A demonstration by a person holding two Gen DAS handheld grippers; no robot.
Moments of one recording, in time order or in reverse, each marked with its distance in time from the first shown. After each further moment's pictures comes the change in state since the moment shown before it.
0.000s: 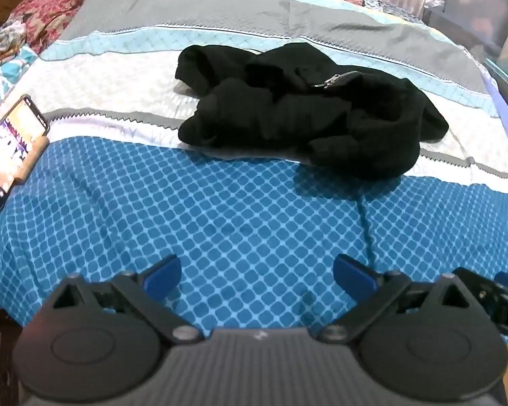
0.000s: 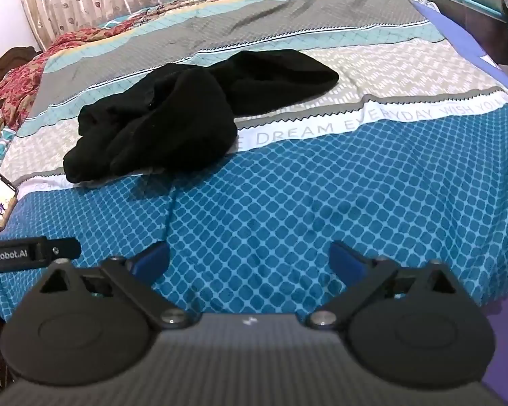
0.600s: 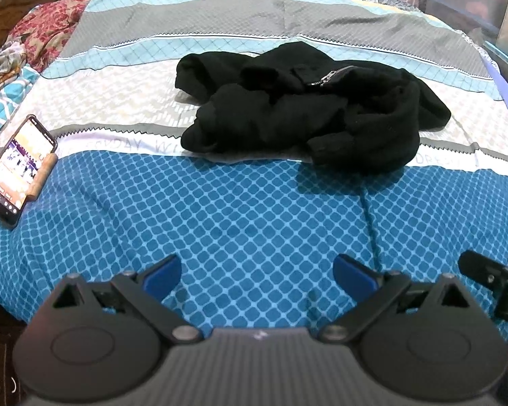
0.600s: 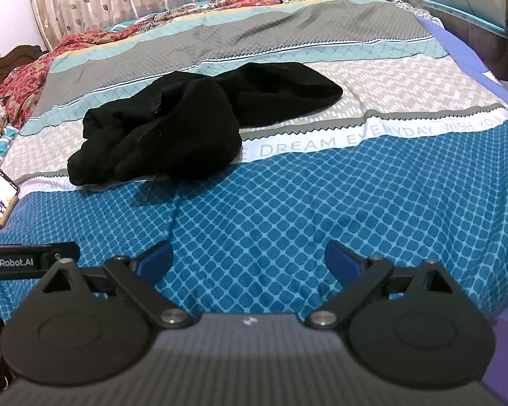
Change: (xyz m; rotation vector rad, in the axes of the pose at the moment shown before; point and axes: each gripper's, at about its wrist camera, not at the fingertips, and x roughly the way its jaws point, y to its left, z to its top) left arm -0.006 -0.001 -0.002 0.059 -0.003 0.033; right arm -0.005 0.003 0.003 -0.030 -0.037 -0.008
